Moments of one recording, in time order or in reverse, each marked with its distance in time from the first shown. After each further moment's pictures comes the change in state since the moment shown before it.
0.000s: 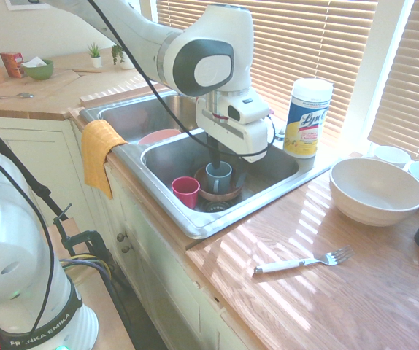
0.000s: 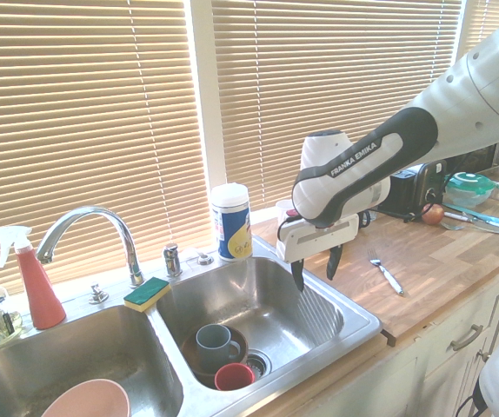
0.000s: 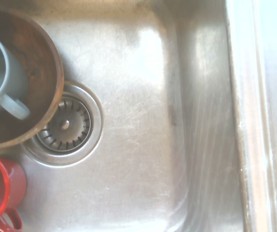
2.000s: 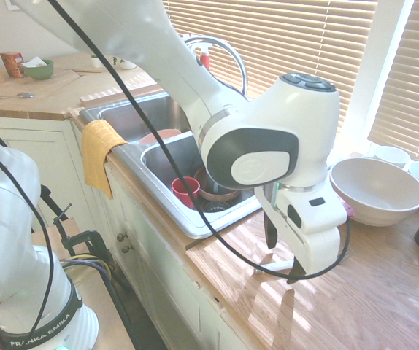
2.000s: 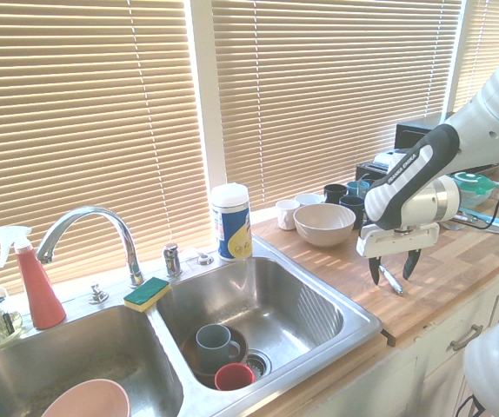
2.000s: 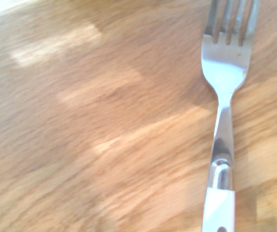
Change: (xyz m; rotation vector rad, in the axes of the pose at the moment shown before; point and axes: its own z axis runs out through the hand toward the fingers) arm 0.125 0.179 0.057 -0.016 0.040 0.312
